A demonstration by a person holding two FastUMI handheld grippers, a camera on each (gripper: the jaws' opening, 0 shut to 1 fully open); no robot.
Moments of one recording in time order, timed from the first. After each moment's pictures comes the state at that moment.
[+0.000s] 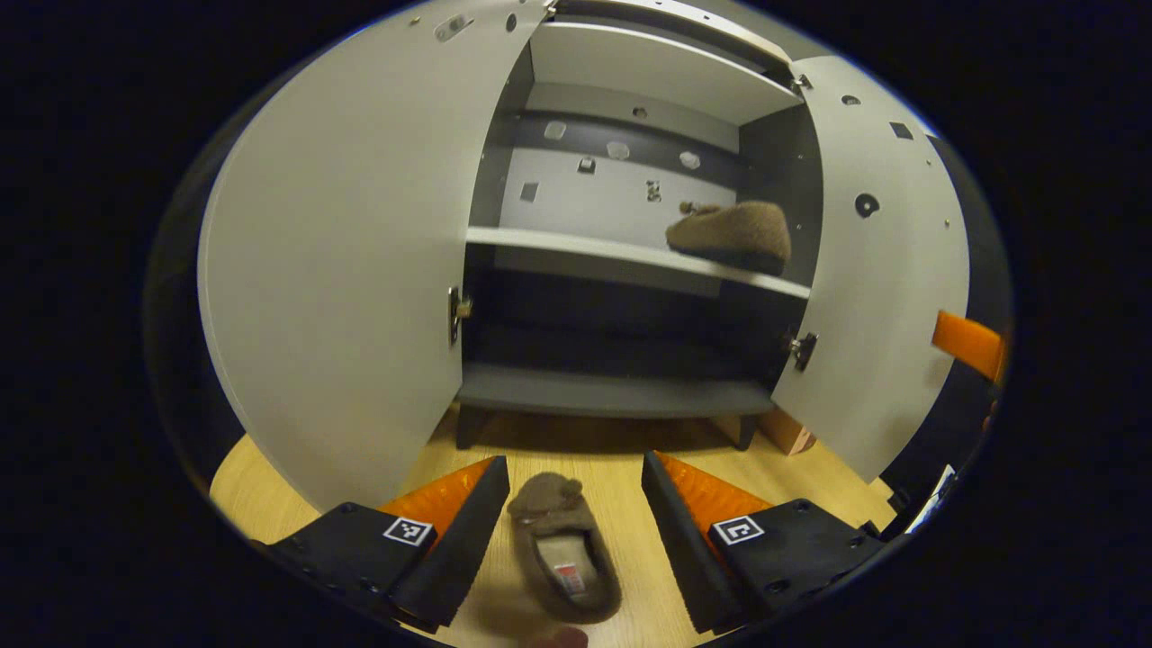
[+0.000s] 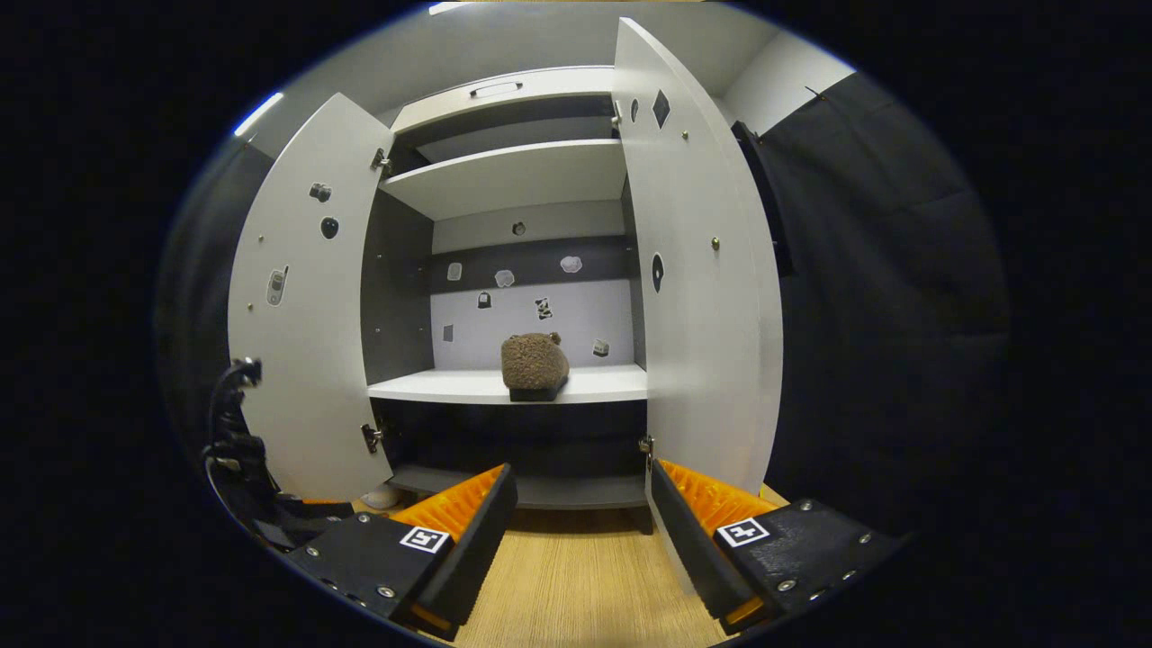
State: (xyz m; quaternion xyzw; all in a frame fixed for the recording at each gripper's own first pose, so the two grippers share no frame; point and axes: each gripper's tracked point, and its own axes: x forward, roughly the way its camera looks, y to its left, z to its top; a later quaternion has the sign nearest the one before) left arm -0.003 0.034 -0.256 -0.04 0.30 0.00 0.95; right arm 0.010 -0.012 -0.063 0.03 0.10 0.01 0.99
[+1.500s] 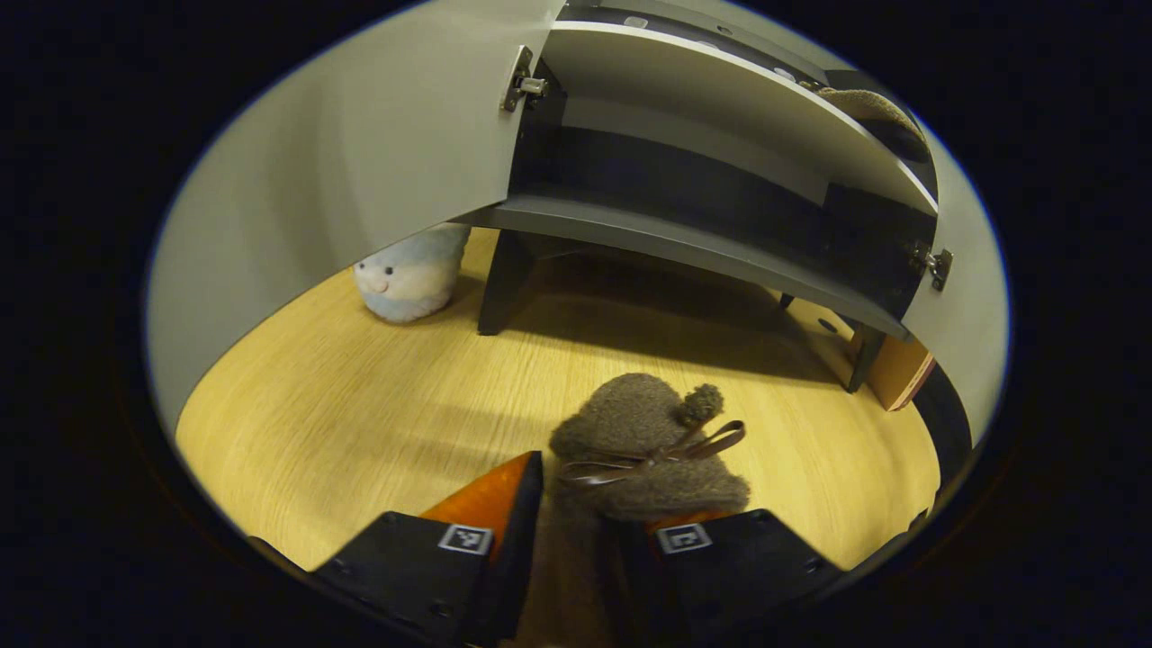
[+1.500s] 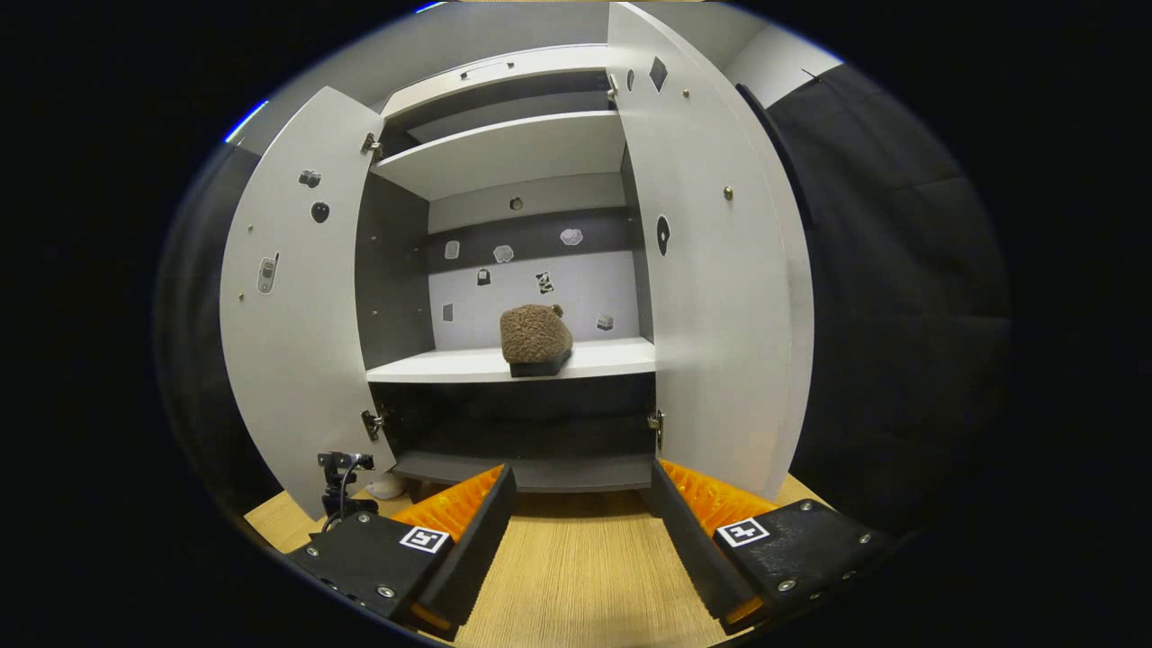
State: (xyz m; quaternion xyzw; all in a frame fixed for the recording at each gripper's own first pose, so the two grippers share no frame) left arm 0.028 0.071 -0.392 -0.05 0.38 0.06 0.92; right arm 0.017 -0.002 -0.090 0.05 0.14 0.01 0.99
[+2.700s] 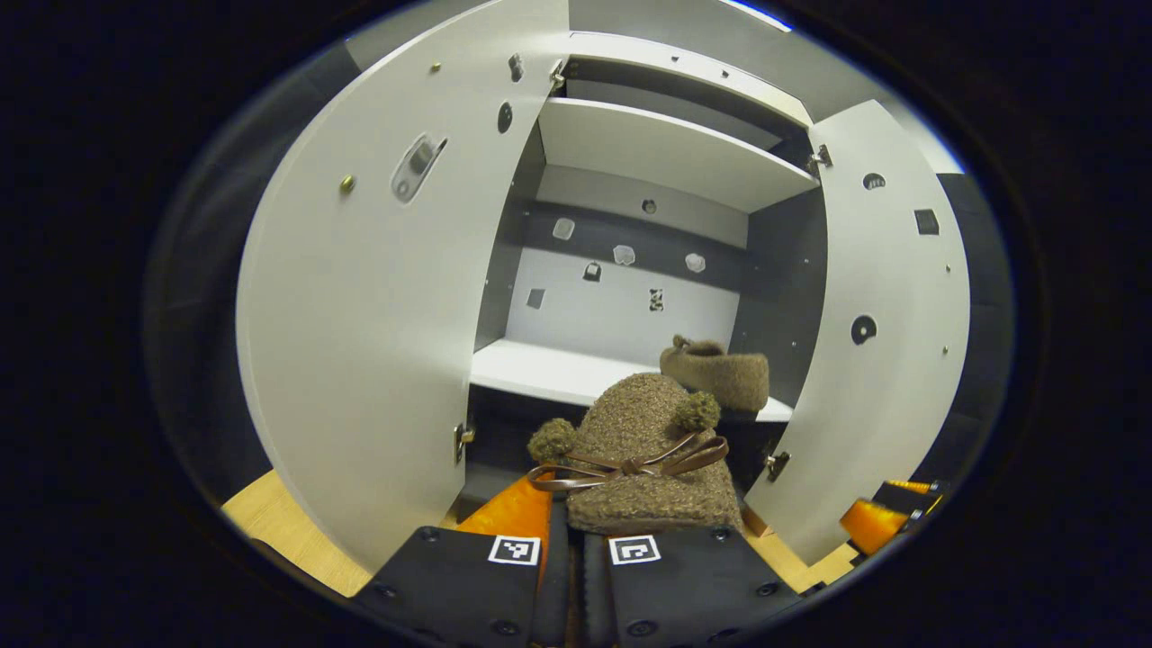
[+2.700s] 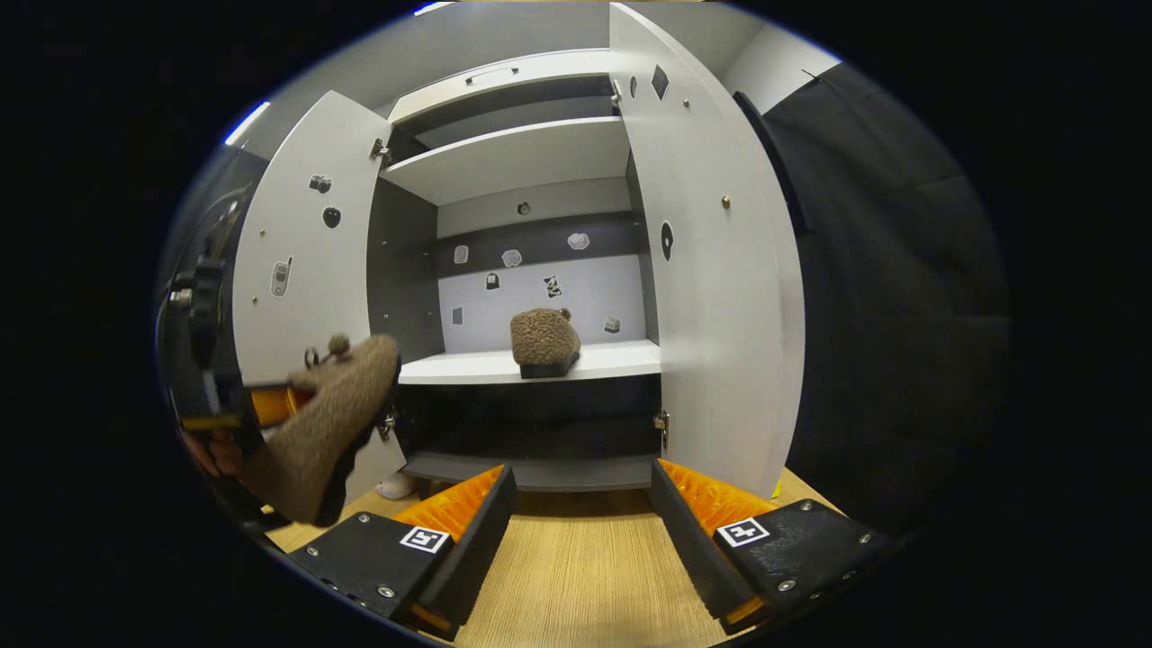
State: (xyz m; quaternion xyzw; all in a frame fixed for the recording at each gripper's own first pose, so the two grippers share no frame) left arm 0.074 0.006 -0.026 -0.06 0.13 0.01 0.99; right arm 0.003 0.001 -0.080 0.05 0.13 0.02 0.99
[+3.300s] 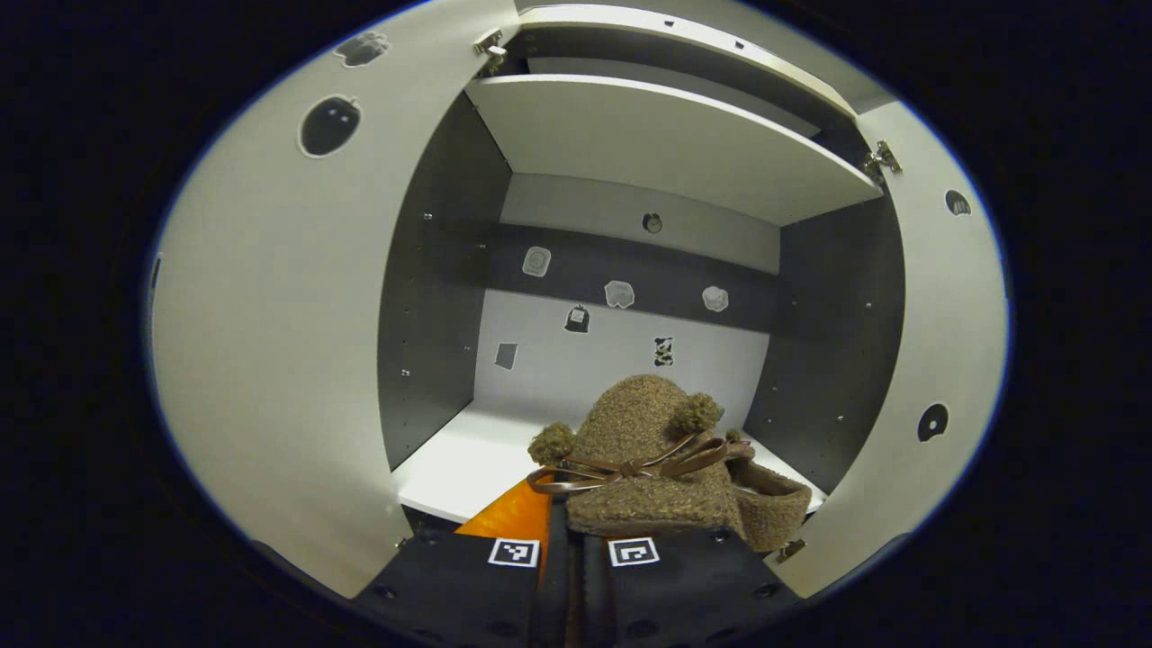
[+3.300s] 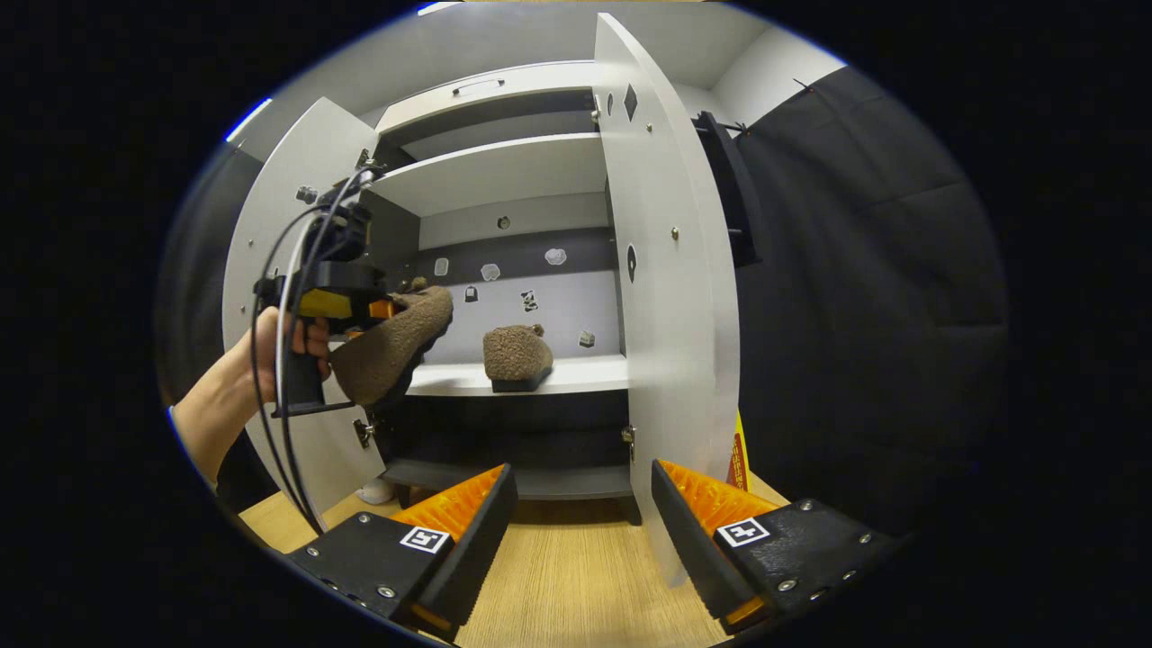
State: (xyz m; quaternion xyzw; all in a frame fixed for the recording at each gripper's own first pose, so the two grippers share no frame) left arm 0.248 -0.017 -0.008 -0.02 0.15 0.02 0.99; right arm -0.004 -0.028 -0.066 0.04 0.12 -0.01 0.99
